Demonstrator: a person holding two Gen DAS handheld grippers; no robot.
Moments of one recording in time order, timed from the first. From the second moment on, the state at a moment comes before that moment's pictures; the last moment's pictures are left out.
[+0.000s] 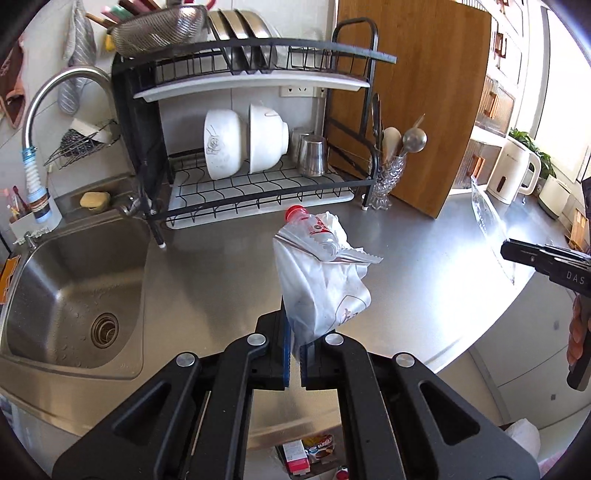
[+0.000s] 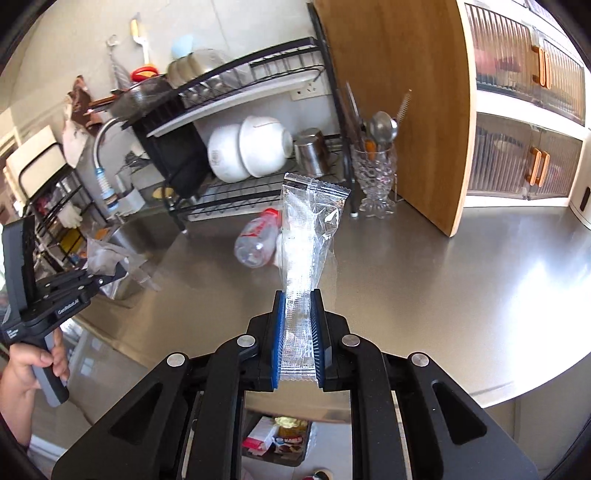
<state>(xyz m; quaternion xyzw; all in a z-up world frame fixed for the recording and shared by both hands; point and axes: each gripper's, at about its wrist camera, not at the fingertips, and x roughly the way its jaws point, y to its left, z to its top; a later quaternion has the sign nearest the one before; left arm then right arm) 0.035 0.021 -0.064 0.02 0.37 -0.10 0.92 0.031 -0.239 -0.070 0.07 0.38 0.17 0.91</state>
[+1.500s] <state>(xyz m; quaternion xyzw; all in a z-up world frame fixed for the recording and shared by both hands) -0.051 0.046 -0.471 -0.09 0.65 -0.11 0.74 -0.047 -0.103 -0.473 0.07 0.71 0.19 0.67</state>
